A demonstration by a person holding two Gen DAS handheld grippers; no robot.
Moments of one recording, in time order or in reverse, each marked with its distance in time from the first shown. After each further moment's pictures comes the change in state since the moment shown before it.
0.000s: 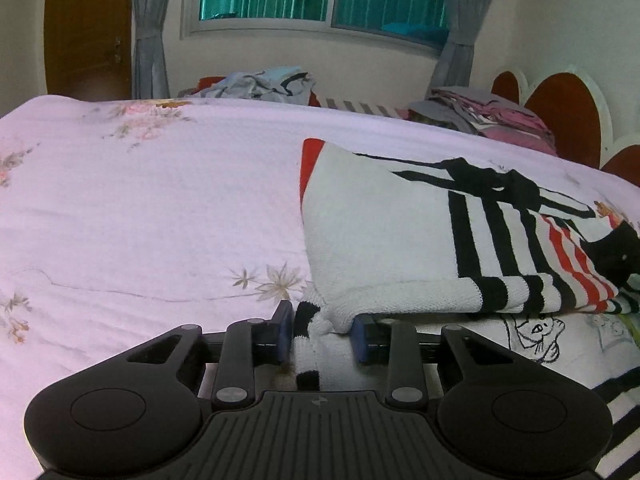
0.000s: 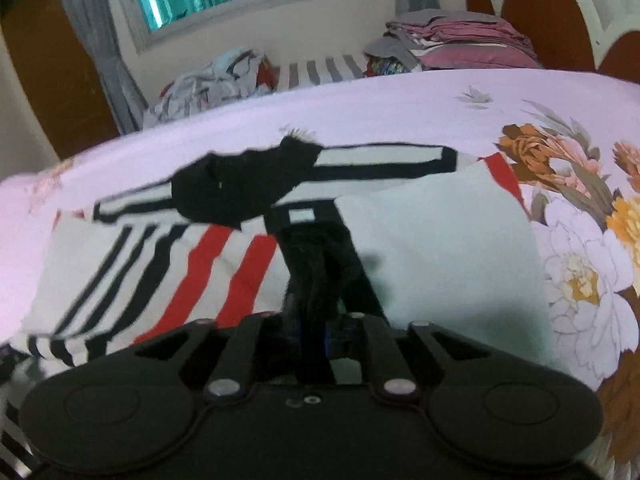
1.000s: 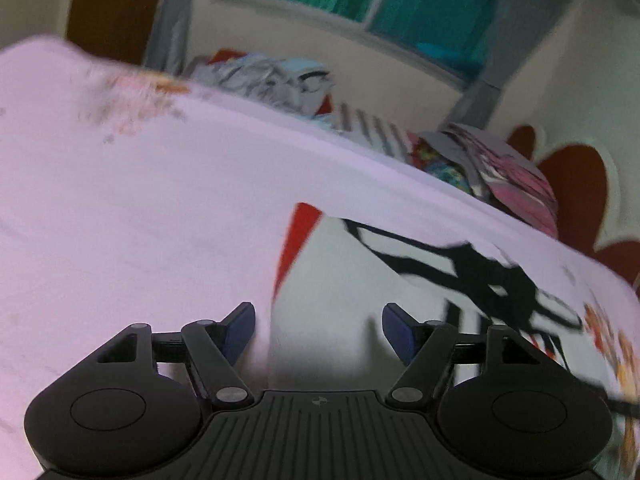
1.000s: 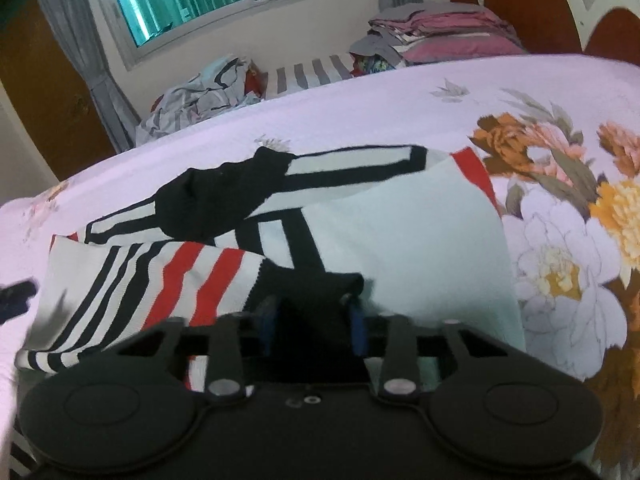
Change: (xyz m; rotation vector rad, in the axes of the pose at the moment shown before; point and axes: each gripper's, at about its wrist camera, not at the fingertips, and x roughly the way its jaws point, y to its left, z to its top) left arm 0.067 0.004 0.071 -0.278 0.034 -0.071; right arm 0.005 -0.018 0.006 0.010 0.008 -0.010
